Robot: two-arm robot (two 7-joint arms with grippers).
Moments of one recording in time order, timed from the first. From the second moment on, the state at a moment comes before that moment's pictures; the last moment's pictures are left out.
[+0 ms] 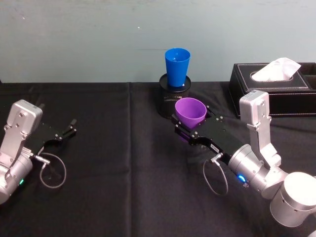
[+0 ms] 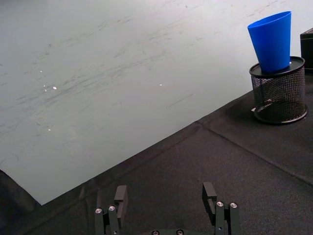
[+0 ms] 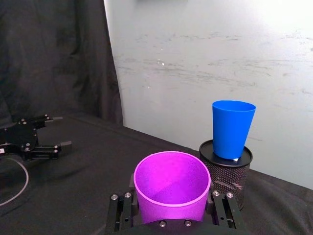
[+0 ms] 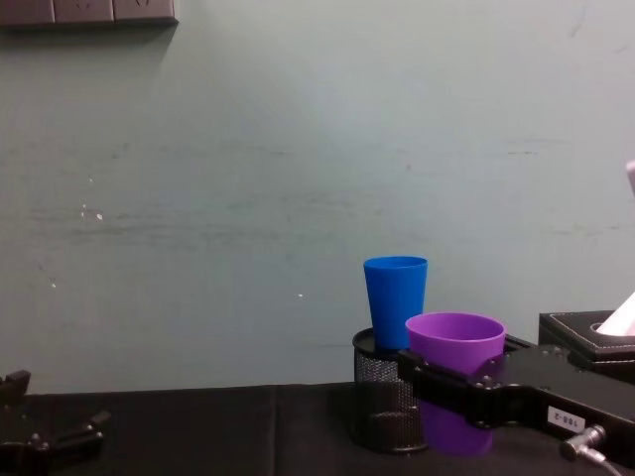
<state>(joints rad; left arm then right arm) -0.20 0.60 0.45 -1.41 -0.25 -0.12 0.03 0.18 0.31 -0.35 -1.49 0.29 -0.08 0.33</state>
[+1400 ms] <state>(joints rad) -0.20 0.60 0.45 -1.41 -0.25 -0.12 0.03 0.18 0.31 -0.35 -1.49 0.29 -0.08 0.33</state>
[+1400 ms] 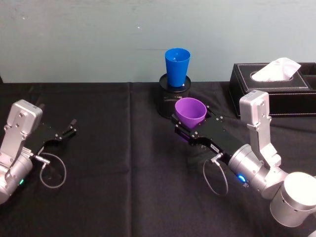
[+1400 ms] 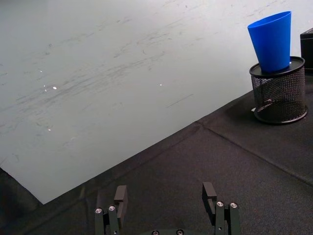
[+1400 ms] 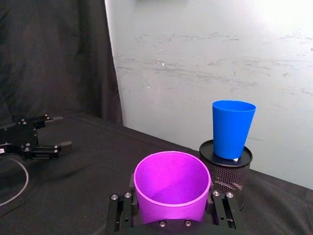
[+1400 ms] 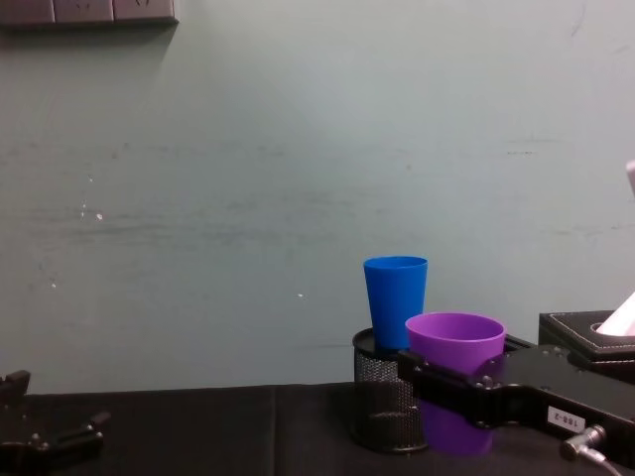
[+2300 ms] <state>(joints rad) -0.20 0.60 0.45 -1.41 -0.25 -0.12 0.03 0.18 0.31 -0.35 -1.49 0.29 -0.08 0.33</state>
